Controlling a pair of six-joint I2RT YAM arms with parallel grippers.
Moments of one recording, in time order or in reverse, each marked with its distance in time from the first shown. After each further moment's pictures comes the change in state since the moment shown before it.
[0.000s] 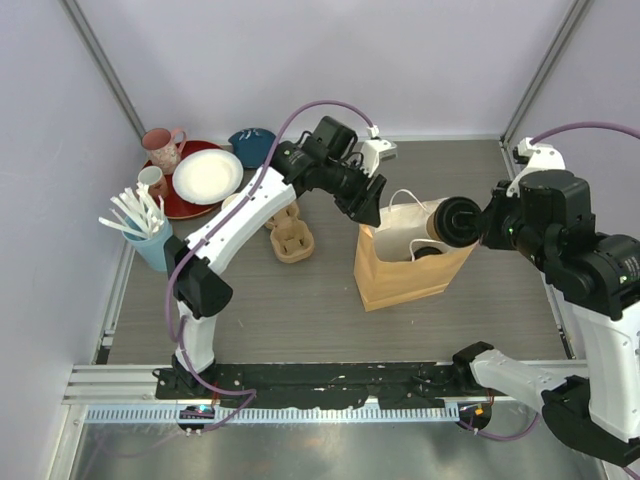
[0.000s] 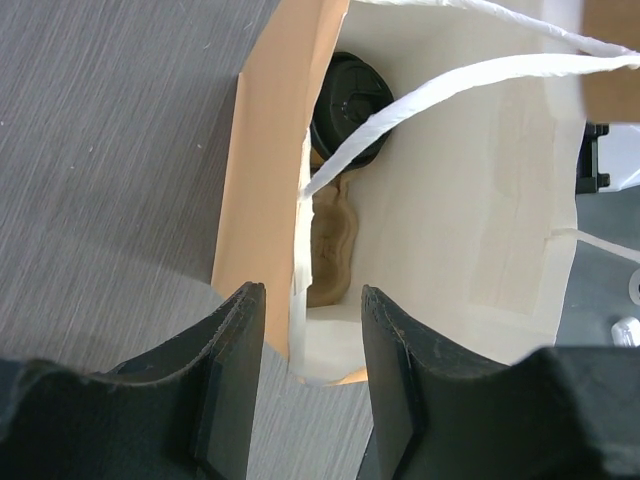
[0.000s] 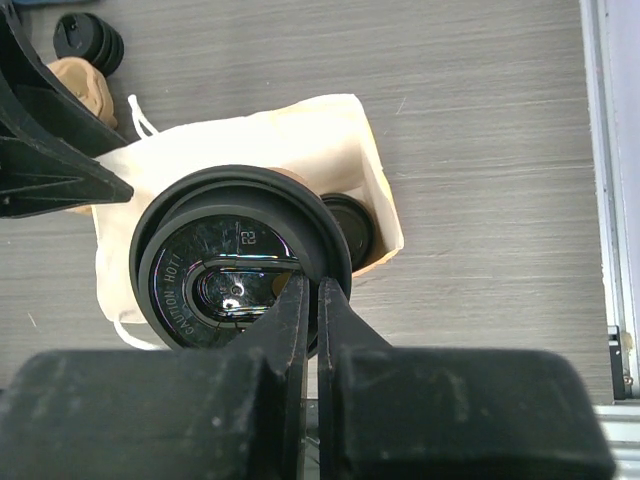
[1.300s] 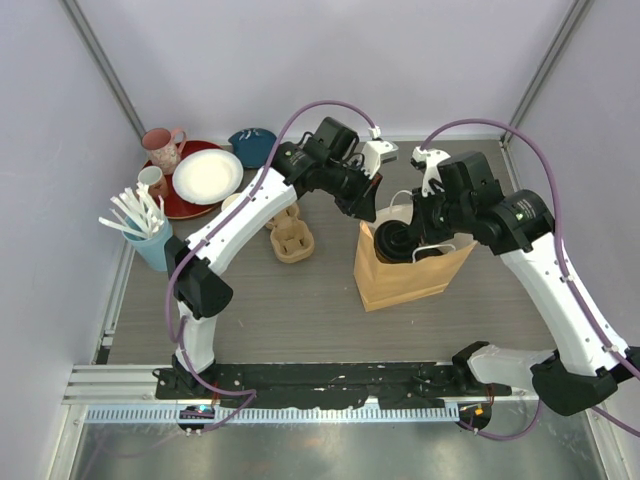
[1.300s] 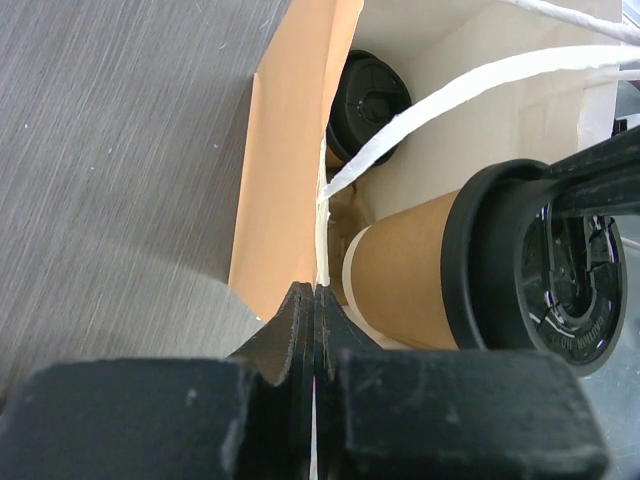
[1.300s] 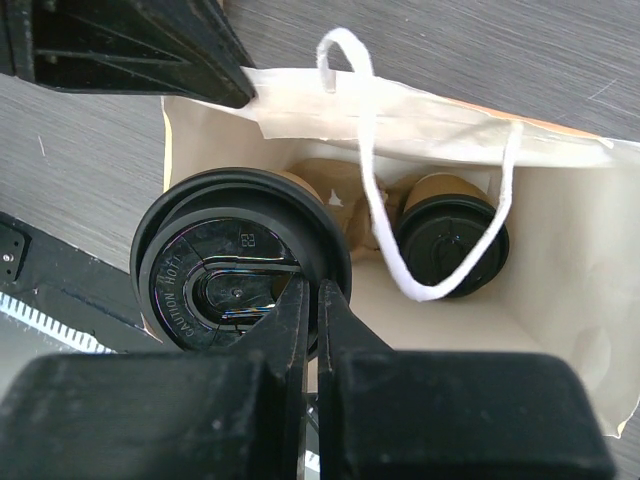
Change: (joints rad) left arm -0.012 -0.001 0.000 -0.001 -0.039 0.029; right arm 0.067 0.163 -0.233 0.171 -0.364 -0.198
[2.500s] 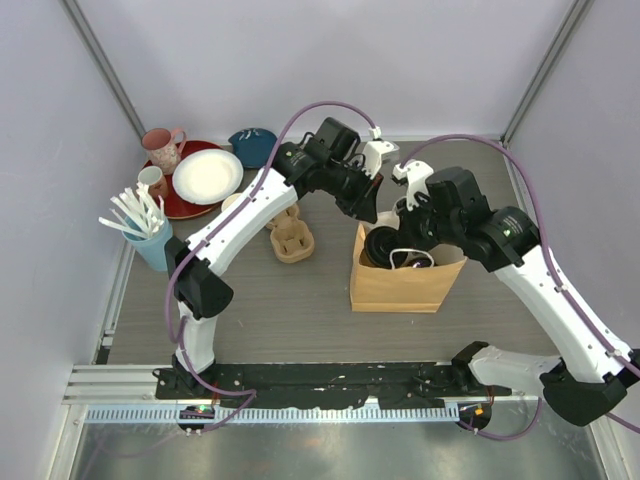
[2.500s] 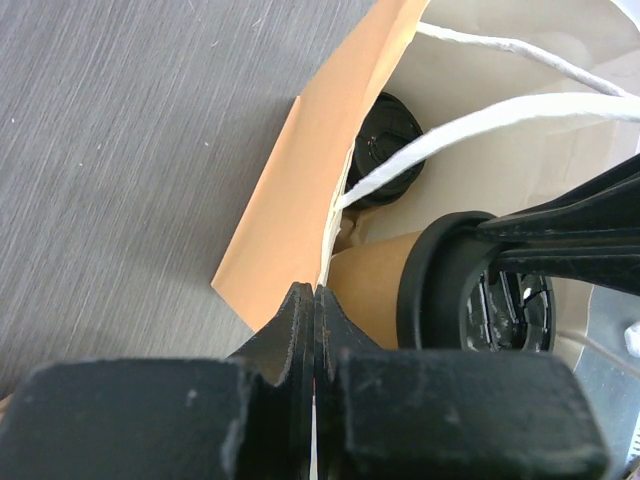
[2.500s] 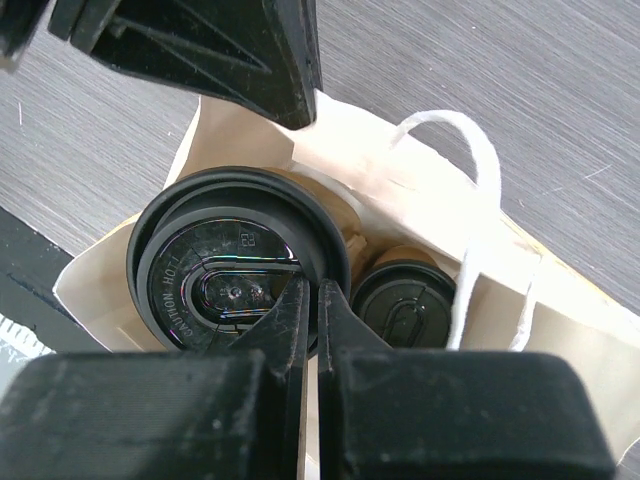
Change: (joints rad) left arm -0.007 0.000 0.005 -0.006 -0.002 -0.029; right arm 0.098 -0.055 -0.161 0.181 0.011 -0.118
